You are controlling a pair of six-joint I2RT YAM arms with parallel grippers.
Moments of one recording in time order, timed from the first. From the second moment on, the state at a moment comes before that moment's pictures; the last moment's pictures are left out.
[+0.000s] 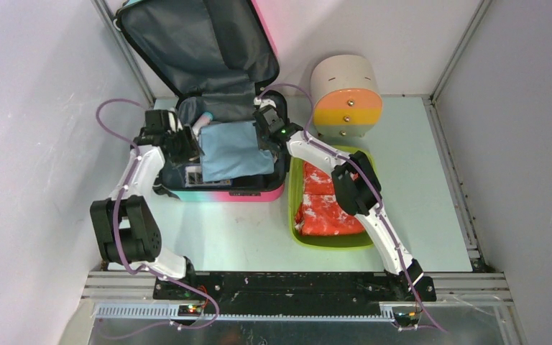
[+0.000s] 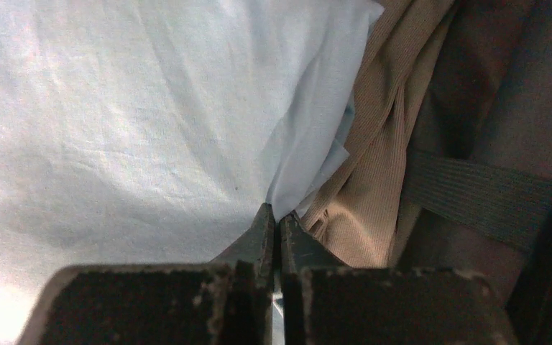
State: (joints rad) left arm 0.10 1.52 1.16 -0.58 0.18 -0.28; right arm 0.72 2.45 2.12 -0.41 0.18 0.39
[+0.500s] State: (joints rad) left arm 0.13 1.68 1.28 -0.42 0.22 -0.27; right arm 0.72 2.42 2.09 -0.37 0.17 0.33
